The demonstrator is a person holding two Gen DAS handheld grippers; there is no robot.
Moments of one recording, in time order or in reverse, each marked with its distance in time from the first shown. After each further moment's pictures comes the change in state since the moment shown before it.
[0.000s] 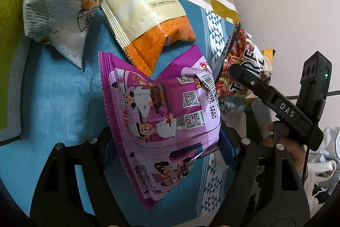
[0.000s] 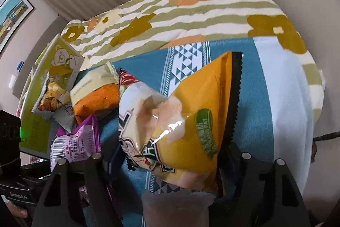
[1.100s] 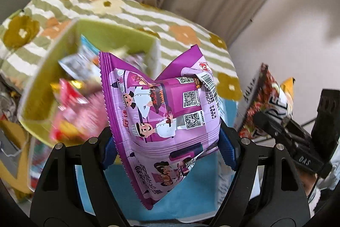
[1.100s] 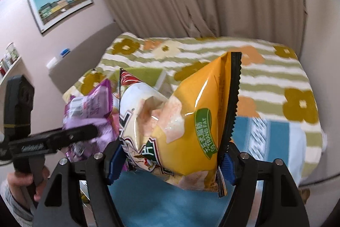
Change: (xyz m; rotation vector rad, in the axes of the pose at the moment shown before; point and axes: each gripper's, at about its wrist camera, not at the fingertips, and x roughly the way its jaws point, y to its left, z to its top) left arm -0.261 0.079 0.010 0.019 -0.438 0.086; right arm -0.137 0.205 0.014 -0.298 -0.227 0.130
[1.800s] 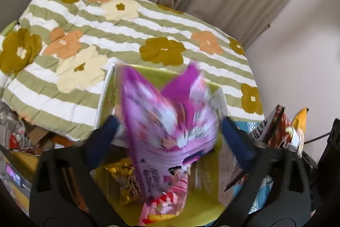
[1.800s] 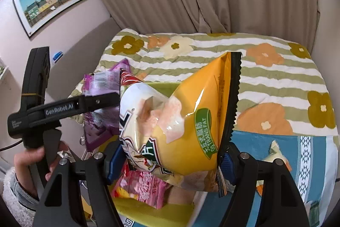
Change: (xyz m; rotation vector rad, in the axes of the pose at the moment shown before) left arm 0.057 0.152 0.164 0.010 0.087 0.020; right arm 0.131 0.109 0.077 0.083 0.069 -0.037
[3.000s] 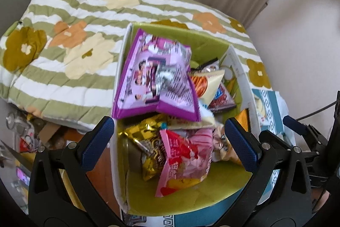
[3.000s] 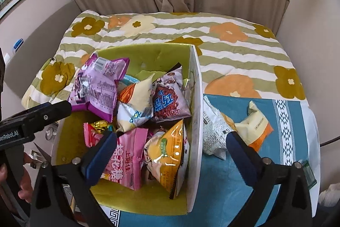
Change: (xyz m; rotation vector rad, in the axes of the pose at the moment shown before) left arm -0.016 0.025 -0.083 0.112 0.071 0.031; right arm 0.023 0.029 -0.051 0.060 0.104 -0.306
